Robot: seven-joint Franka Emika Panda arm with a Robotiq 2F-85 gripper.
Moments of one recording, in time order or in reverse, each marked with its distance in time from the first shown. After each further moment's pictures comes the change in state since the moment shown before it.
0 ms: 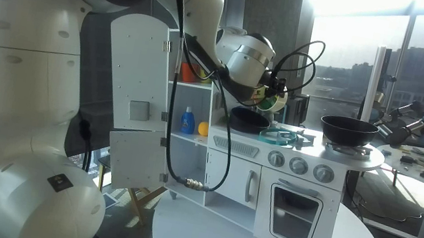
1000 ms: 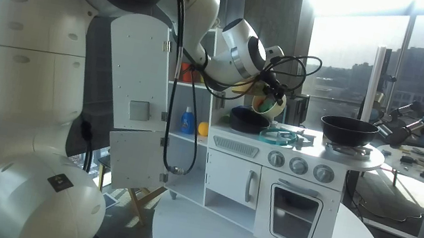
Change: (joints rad) arm 0.002 0.033 0.057 0.009 0.830 -0.151 -0.623
